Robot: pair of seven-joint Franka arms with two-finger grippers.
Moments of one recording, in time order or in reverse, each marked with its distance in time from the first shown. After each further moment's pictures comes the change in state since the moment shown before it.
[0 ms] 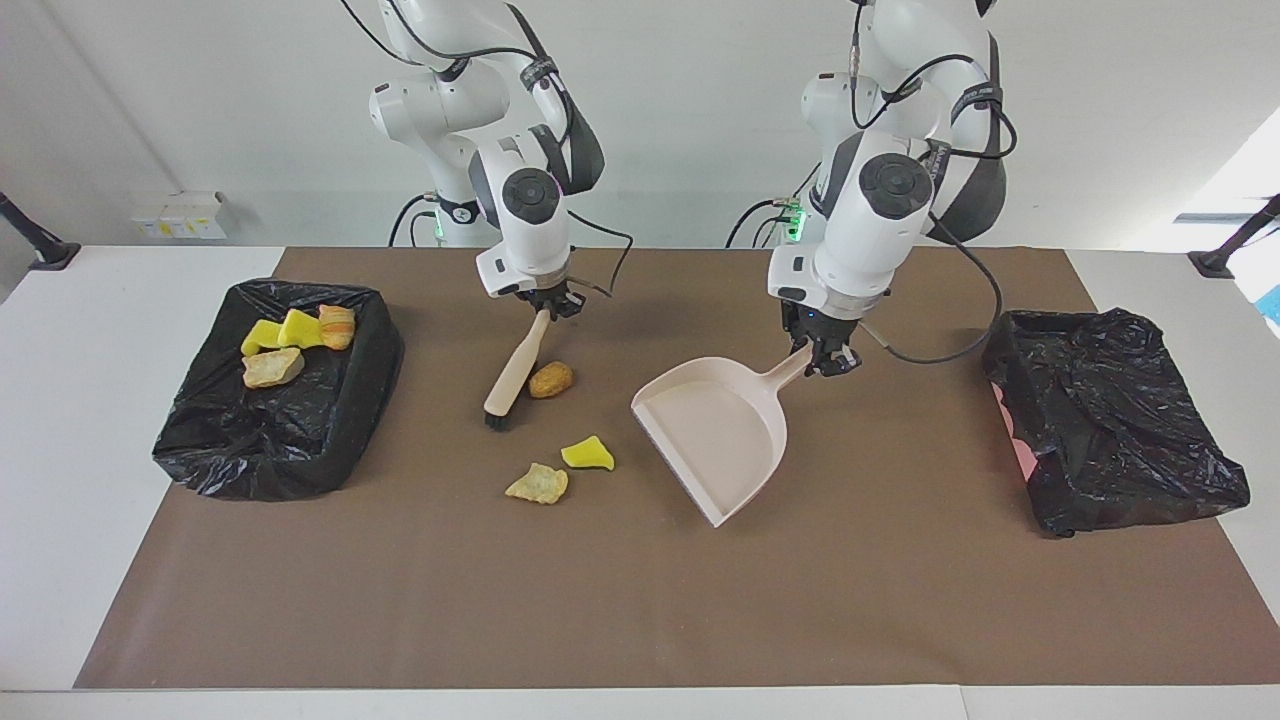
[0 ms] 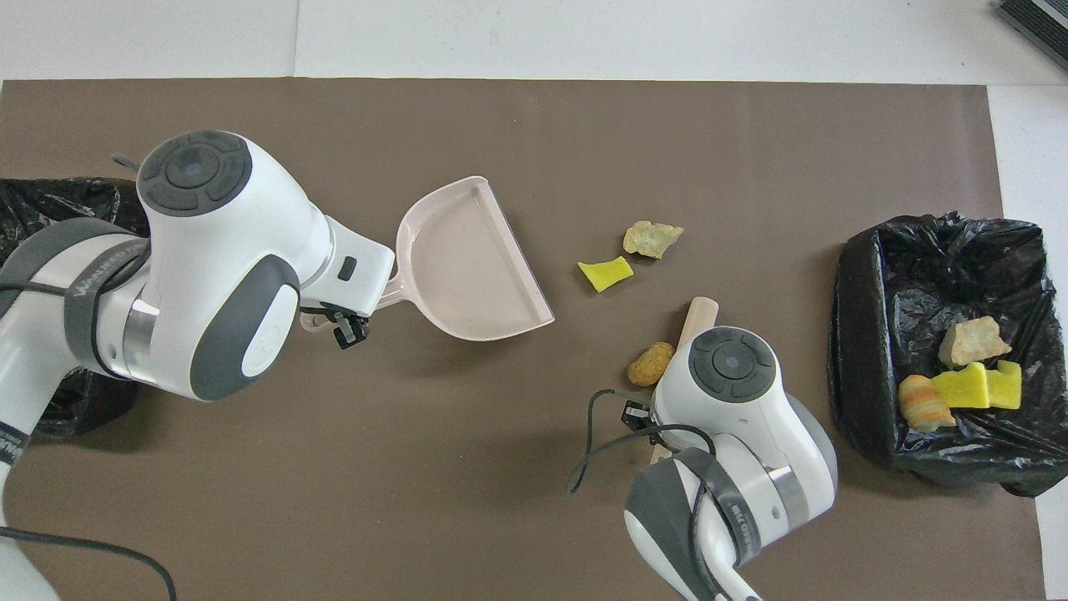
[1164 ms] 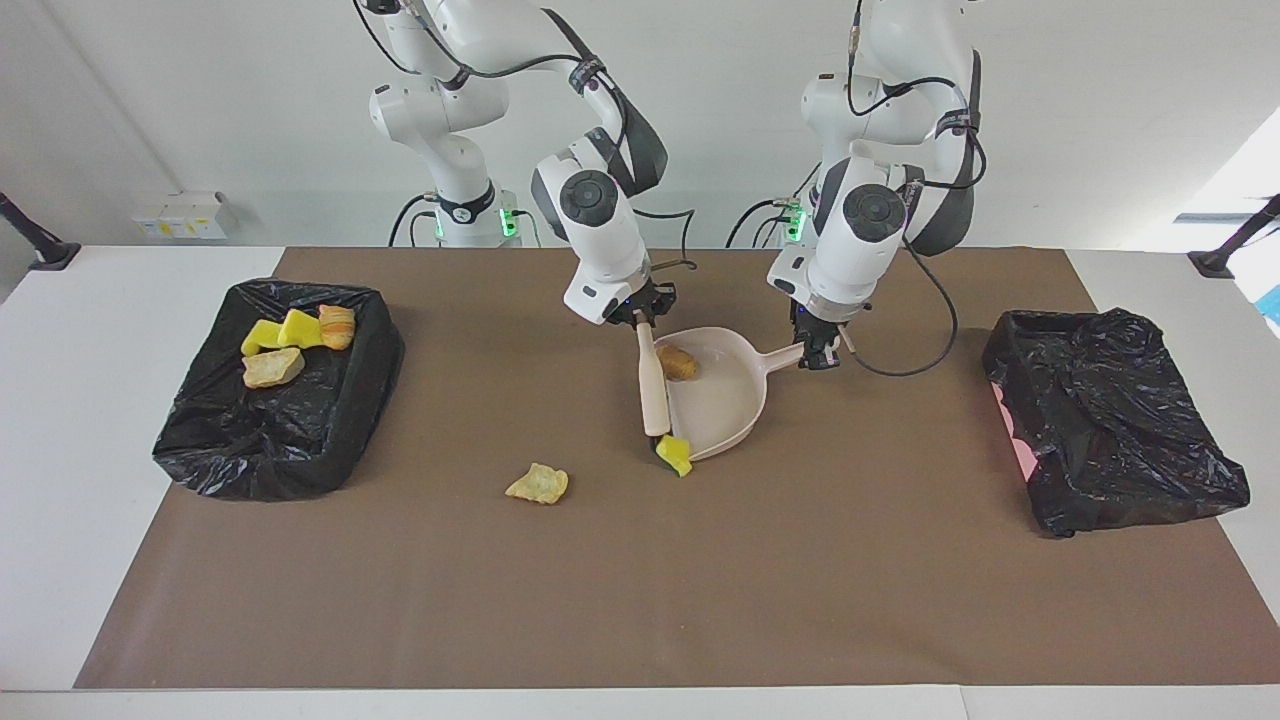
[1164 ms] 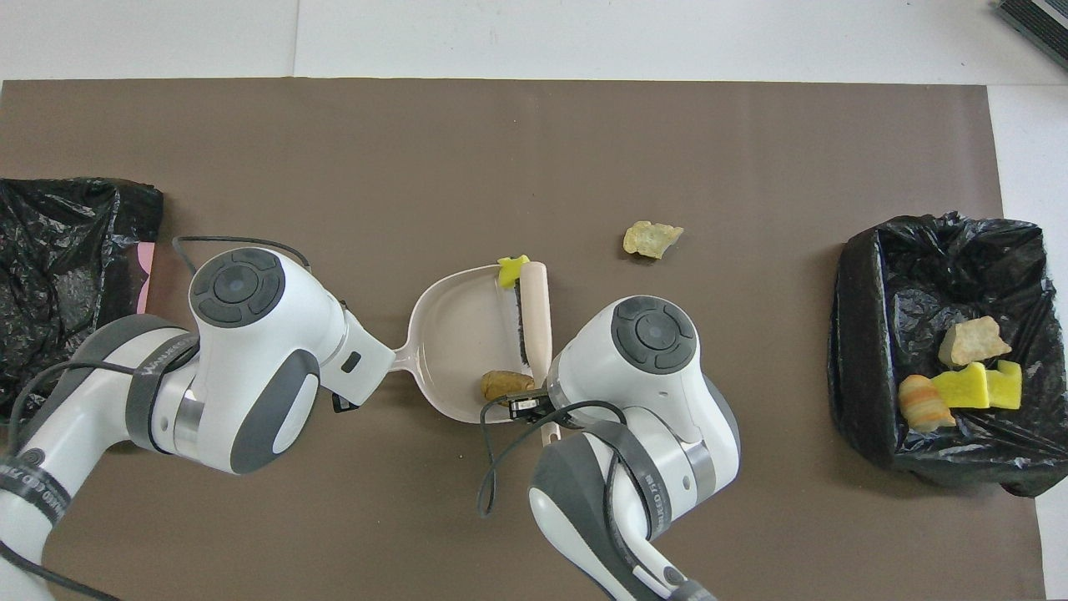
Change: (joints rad) left arm -0.006 -0.104 -0.023 -0.353 0.001 0.236 0.197; right arm 0.038 0.156 0.105 0.244 0.243 0.085 -0.435
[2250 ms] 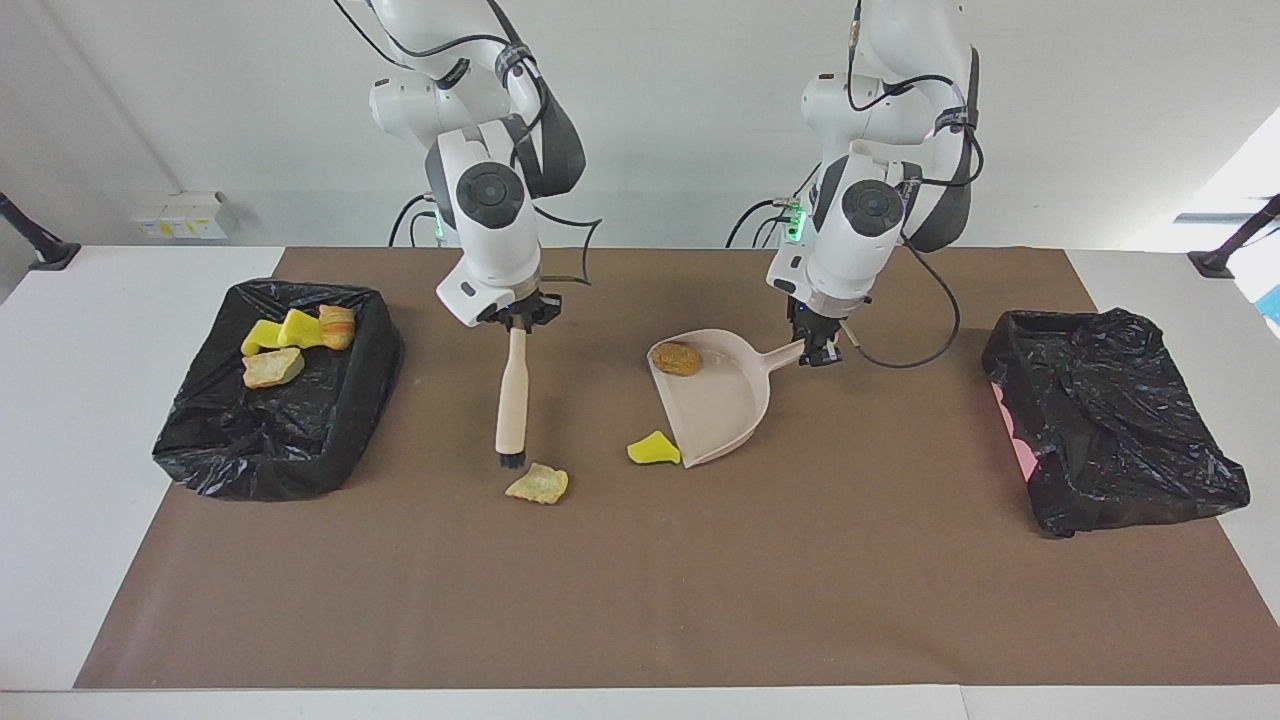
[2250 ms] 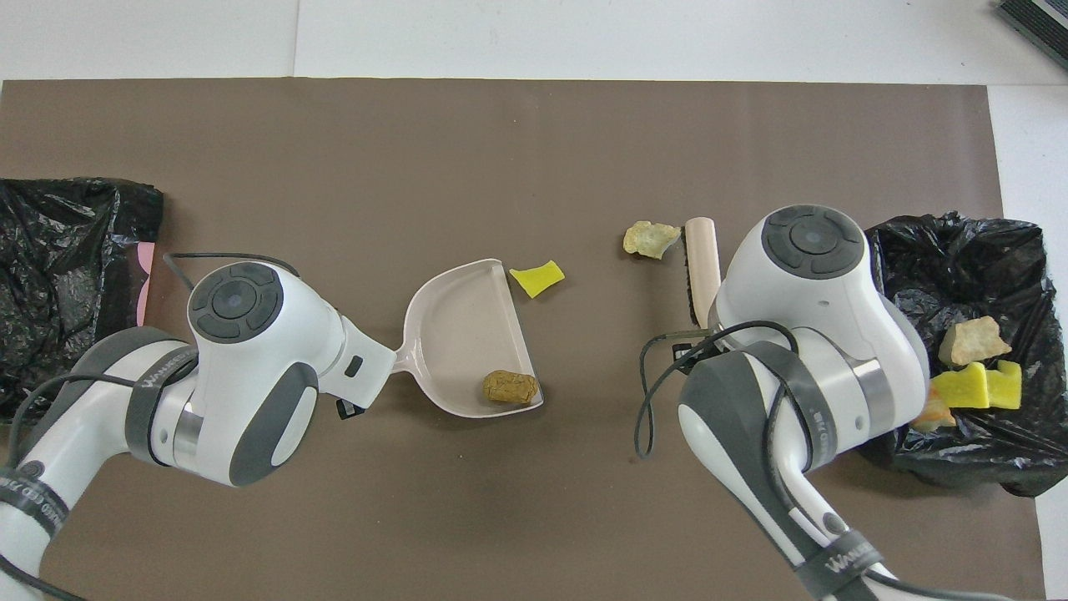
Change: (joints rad) left arm -0.003 -0.022 0.001 -0.038 0.000 0.025 -0.147; right arm -0.286 -0.078 -0.012 0.050 -0.375 -0.321 -0.058
